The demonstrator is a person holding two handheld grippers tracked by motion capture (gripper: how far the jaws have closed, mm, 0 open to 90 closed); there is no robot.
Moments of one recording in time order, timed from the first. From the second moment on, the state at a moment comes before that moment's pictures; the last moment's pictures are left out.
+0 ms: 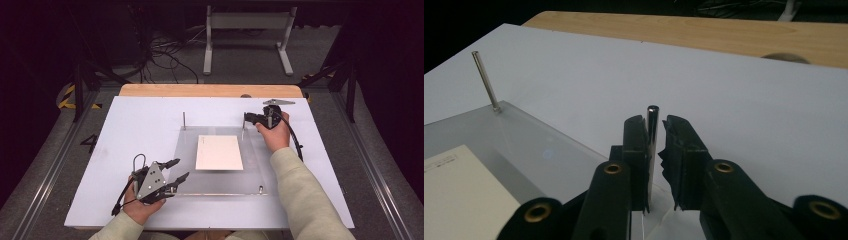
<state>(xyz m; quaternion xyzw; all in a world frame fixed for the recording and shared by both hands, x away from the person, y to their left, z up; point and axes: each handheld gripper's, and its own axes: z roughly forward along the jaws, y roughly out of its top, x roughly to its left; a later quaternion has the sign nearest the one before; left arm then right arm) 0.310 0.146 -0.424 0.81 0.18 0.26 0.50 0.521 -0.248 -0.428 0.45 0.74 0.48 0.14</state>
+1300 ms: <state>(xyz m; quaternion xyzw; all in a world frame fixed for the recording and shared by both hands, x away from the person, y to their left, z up) 0.311 0.148 -0.414 0.81 0.20 0.27 0.48 0.329 -0.286 -0.389 0.29 0.79 0.51 0.19</state>
